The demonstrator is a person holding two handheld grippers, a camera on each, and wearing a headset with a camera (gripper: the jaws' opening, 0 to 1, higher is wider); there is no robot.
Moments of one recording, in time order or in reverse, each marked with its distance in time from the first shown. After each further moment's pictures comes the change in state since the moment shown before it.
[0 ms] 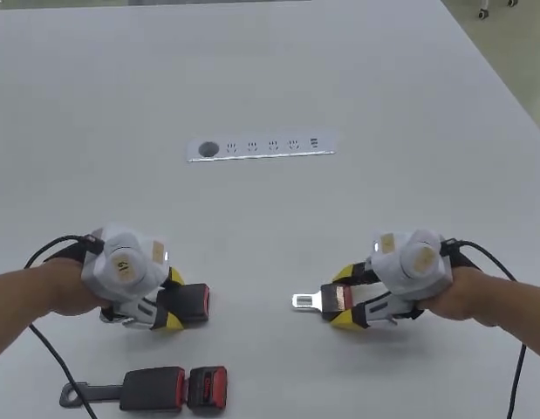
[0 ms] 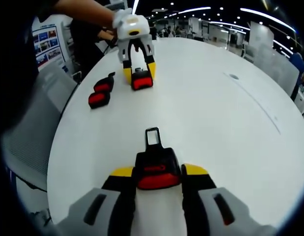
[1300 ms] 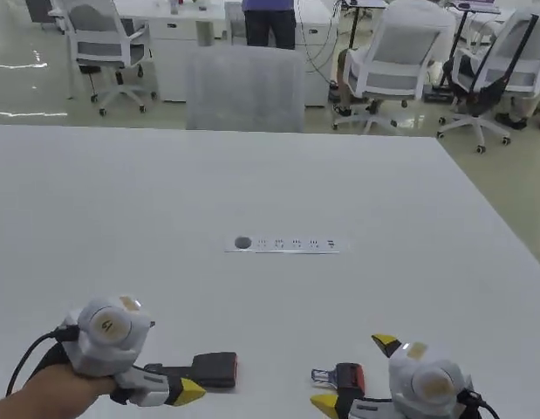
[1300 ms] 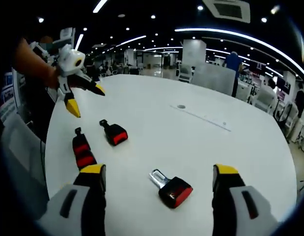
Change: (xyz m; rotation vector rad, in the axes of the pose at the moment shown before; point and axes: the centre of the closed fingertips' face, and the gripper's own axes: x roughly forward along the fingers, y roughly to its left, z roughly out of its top) left arm -0.114 -0.023 0.006 -0.608 -0.327 0.466; right arm -0.055 0.031 0.071 0.305 -0.317 -0.530
